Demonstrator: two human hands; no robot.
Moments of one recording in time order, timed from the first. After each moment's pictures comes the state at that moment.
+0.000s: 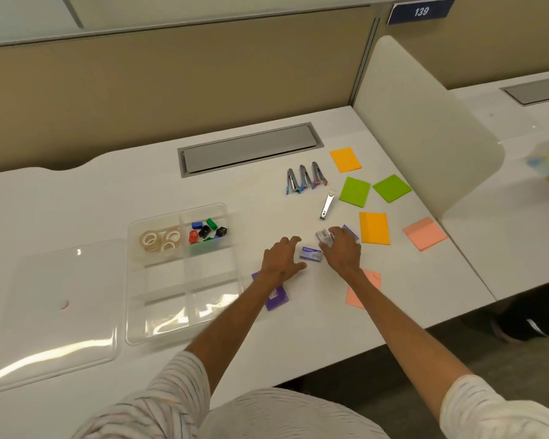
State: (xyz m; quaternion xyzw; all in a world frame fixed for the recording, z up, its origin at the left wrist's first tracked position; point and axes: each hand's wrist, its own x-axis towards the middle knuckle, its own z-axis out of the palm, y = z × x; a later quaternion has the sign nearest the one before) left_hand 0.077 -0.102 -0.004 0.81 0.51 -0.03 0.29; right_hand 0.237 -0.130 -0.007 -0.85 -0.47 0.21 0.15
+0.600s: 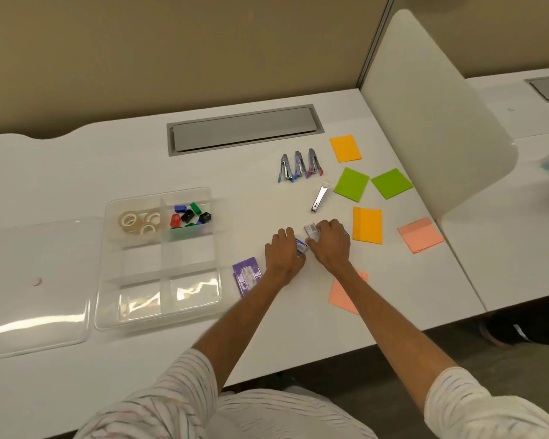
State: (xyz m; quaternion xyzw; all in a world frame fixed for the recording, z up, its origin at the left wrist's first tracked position) left_hand 0.135 -0.117 -0.031 0.76 0.60 0.02 0.24; right_hand 0.262 -0.119 -0.028 -0.81 -0.56 0.16 0.07
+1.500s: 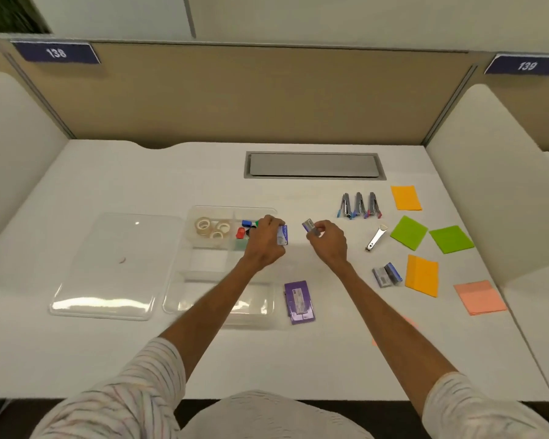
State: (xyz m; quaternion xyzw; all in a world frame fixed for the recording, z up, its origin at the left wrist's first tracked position) left_hand -0.026 -0.062 0.037 0.72 0.64 0.15 0.23; right_hand 0.143 -0.060 0.033 -0.72 -0.55 0.31 0.28
